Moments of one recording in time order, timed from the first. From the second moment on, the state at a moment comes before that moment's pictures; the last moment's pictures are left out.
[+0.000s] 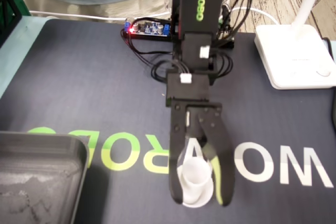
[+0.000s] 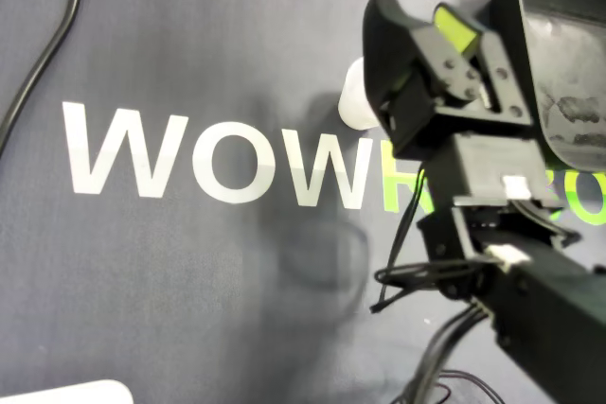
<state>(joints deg) -2.7 93.9 143.8 -43.8 -88.6</state>
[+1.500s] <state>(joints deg) 7.6 133.1 175.8 -4.4 -8.1</state>
